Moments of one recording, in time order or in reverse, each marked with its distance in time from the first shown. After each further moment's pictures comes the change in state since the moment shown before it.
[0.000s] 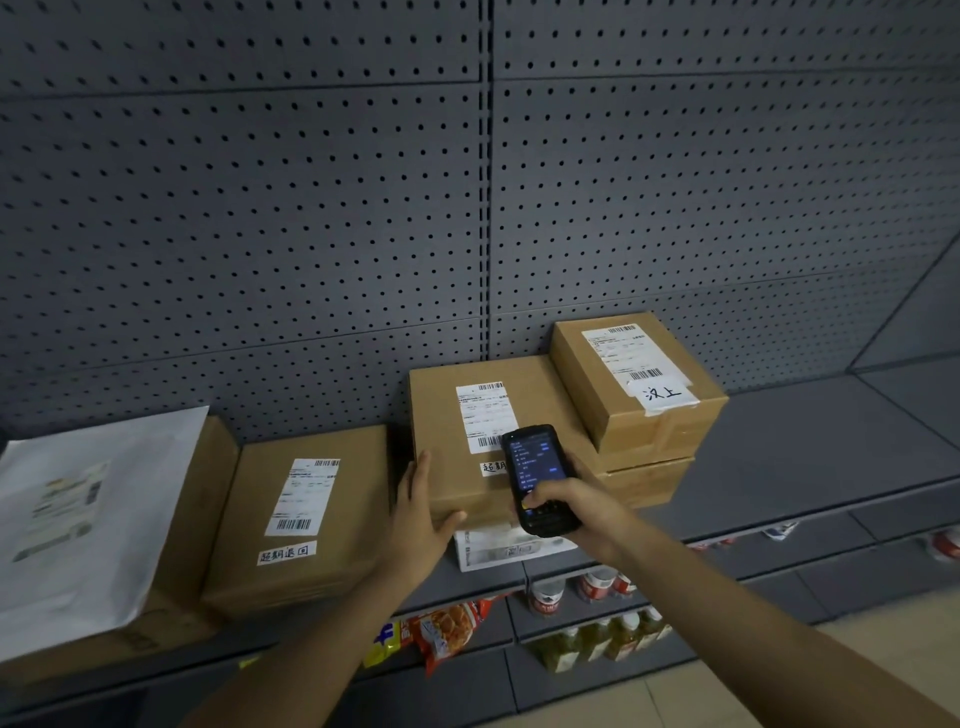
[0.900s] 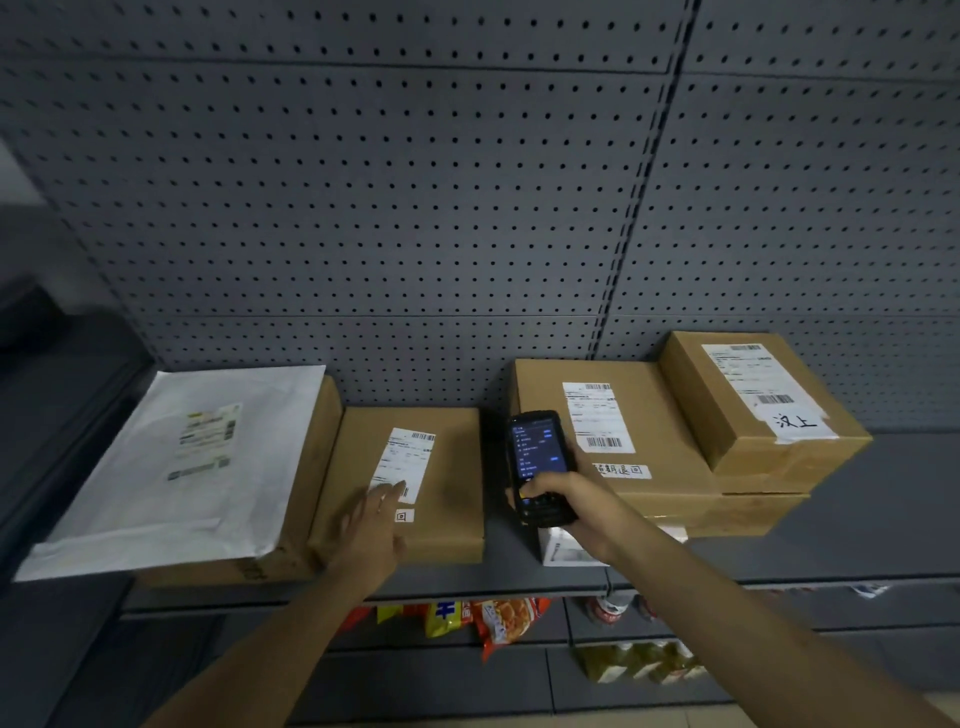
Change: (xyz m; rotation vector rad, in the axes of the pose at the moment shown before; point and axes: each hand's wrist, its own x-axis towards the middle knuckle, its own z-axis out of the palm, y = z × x) left_hand -0.031 -0.137 -0.101 0.363 -0.051 -0.201; right_hand 0.031 0.024 0.118 -0.112 -0.102 0.041
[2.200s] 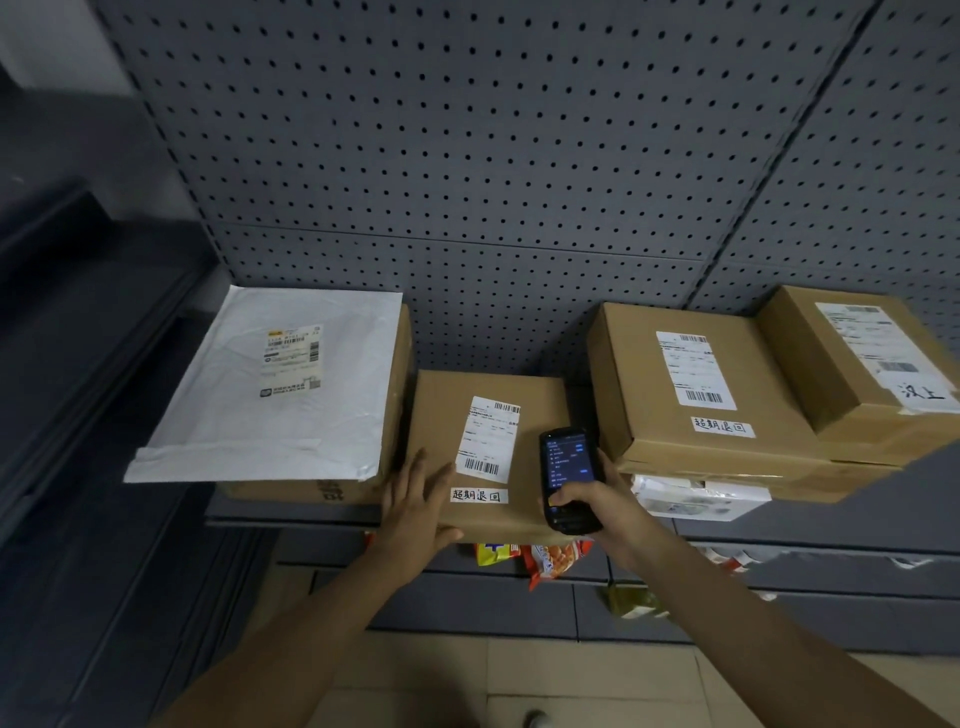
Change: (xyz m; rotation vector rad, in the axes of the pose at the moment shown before) left_hand -0.040 -0.081 0.027 0.147 -0.019 0.159; right_hand 0.012 0.080 0.068 -0.032 0.174 0.148
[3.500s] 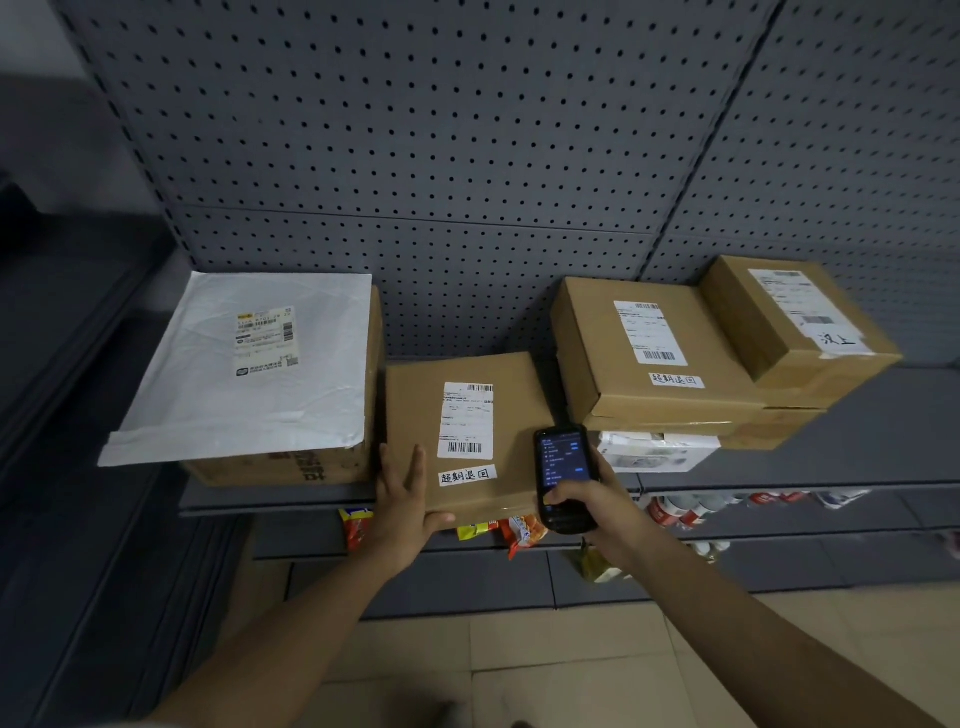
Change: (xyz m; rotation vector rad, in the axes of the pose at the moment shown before) left_hand -0.026 0.013 0.009 -0.262 -0.098 -0.136; right_hand -0.054 0.032 -0.008 0.015 0.040 -0.061
